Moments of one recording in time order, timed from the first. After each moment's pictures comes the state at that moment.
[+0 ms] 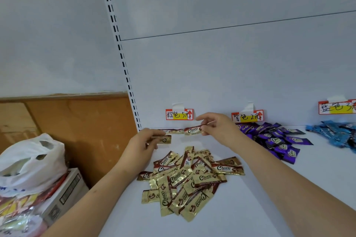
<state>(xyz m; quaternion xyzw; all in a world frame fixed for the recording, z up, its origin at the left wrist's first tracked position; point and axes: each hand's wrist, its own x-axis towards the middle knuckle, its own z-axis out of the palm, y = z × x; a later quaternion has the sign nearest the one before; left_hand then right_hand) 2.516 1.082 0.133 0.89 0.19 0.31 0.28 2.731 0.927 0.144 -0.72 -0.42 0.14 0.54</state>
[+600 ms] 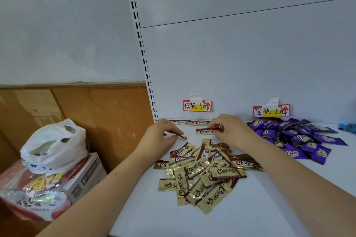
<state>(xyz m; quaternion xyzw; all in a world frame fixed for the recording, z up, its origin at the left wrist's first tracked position) 2.523 1.089 0.130 0.91 0.21 0.27 0.23 2.718 0.934 0.137 -0.80 -0.54 0.00 0.26</state>
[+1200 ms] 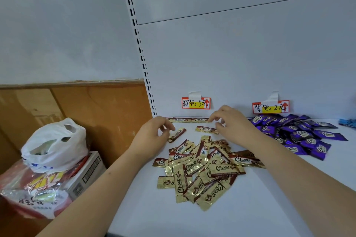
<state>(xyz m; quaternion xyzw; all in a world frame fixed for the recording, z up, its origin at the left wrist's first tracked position) 2.514 1.092 0.133 0.91 0.24 0.26 0.22 2.725 0.932 0.135 -0.79 -0.54 -0.02 0.28</state>
